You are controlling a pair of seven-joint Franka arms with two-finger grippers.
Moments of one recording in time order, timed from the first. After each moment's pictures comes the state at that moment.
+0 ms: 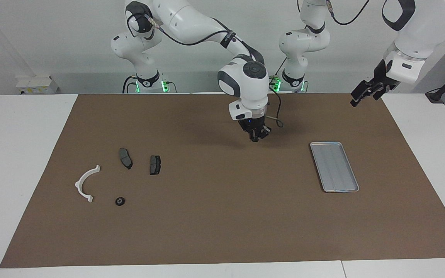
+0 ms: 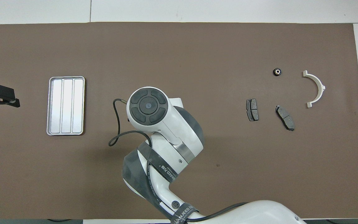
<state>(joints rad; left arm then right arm) 0.09 -0.04 -0.08 -1.63 -0.03 1.51 -0.23 0.70 0.55 0.10 -1.52 0.00 2.18 1.42</state>
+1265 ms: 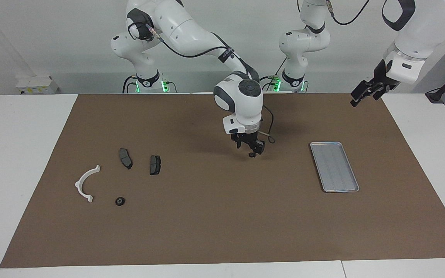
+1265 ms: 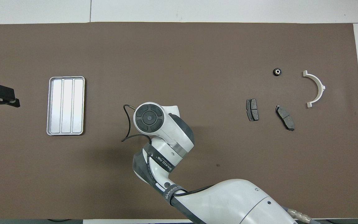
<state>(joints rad) 0.09 -0.04 -0.08 -1.63 -0.03 1.51 -0.23 0.62 0.56 0.08 -1.44 -0.04 2.06 1.37</state>
